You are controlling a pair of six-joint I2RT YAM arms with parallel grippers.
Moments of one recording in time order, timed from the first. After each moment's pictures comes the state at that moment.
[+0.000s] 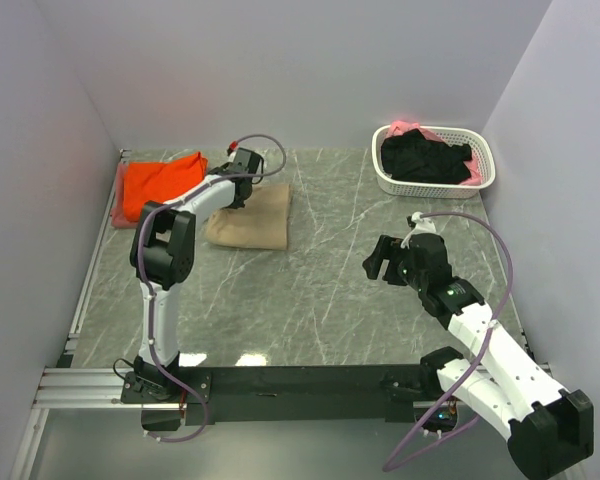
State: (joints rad) left arm -0.36 2.14 1.65 -0.53 -0.56 -0.21; right arm 0.36 0.83 0.58 -0.35 0.01 0.49
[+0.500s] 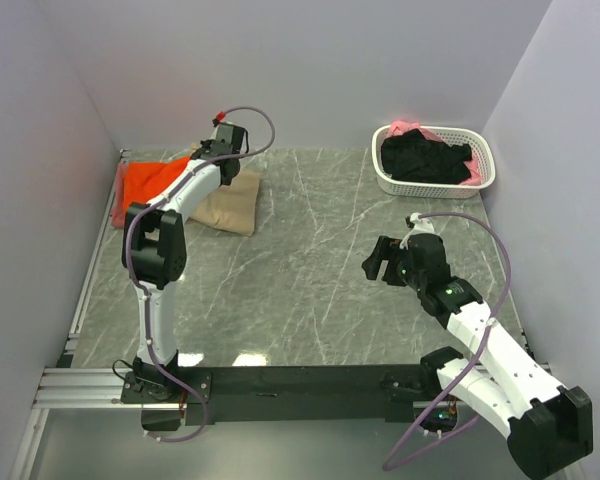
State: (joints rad) left arm -0.29 2.12 1.82 -0.52 -0.71 0.02; right arm 0.36 0.84 0.57 -0.34 0.00 0.49
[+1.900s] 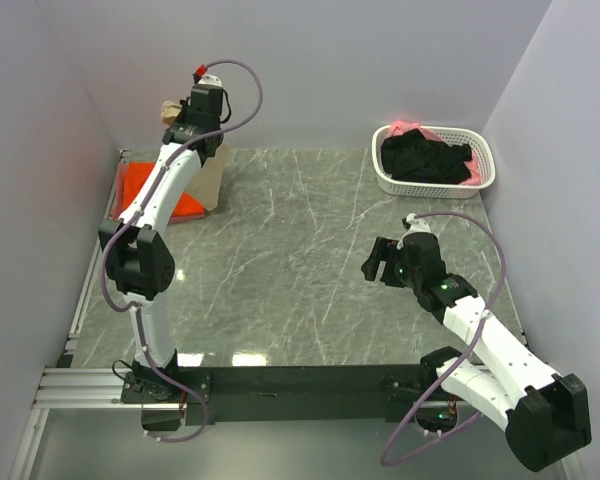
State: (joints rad) left arm -0.26 1.99 2.03 -0.56 -0.69 0.14; right arm 0.36 0.90 0.57 -0.35 0.01 0.50
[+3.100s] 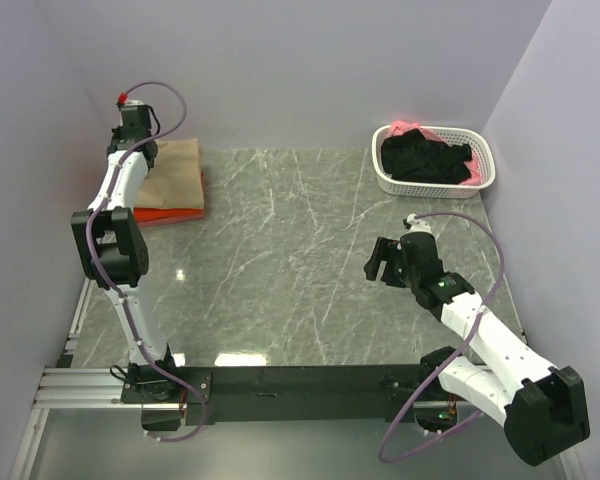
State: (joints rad) left arm 0.10 2.06 1.88 -0.45 -0.53 0.06; right arm 0.36 0.94 0.57 -0.35 0.07 0.51
